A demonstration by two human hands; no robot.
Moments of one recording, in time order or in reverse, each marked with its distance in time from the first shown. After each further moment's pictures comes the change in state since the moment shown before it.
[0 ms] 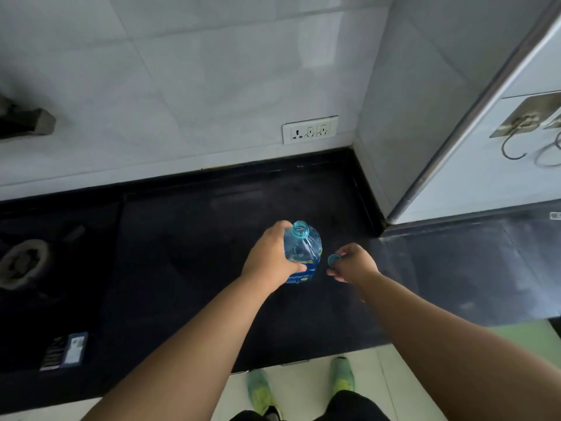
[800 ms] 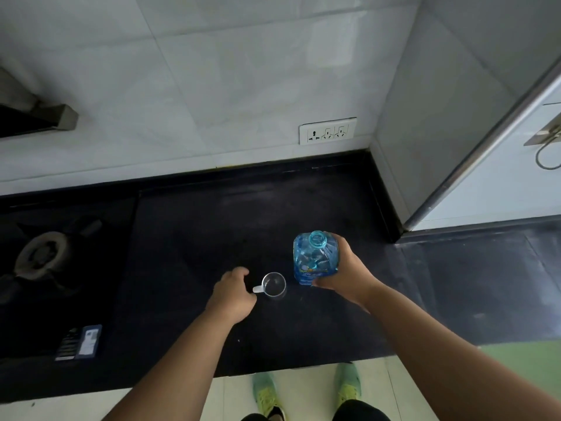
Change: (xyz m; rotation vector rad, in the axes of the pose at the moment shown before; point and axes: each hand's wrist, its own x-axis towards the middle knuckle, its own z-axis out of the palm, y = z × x) left_hand -0.035 -0.114 -0.011 0.129 -0.124 -0.400; right_hand -0.038 -0.021 0.017 -0.246 -0.301 -0.415
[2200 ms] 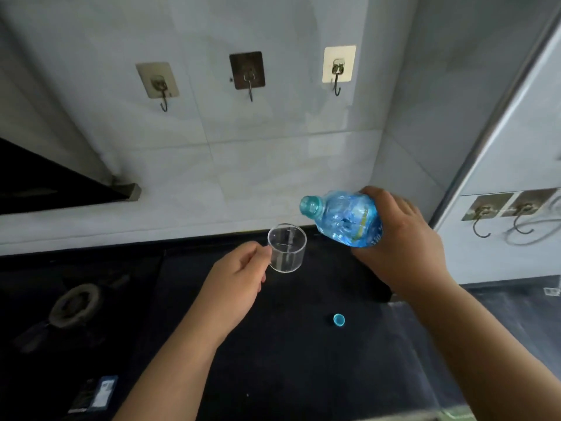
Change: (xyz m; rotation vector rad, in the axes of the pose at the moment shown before) left_hand -0.182 0.112 -0.175 -0.564 0.284 0.434; right_hand -0.135 -0.223 -0.095 -0.644 0.717 -0.500
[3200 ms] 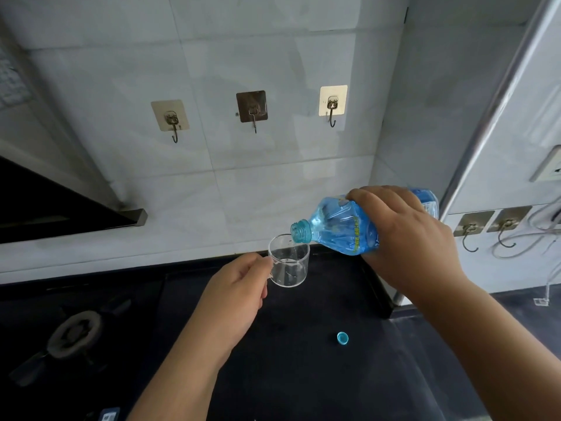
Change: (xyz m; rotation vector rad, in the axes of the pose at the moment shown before) left_hand -0.024 0.037 -0.032 -0.056 0.034 -0.013; right_hand 0.008 -0.040 -0.040 -0.266 0.156 -0.223
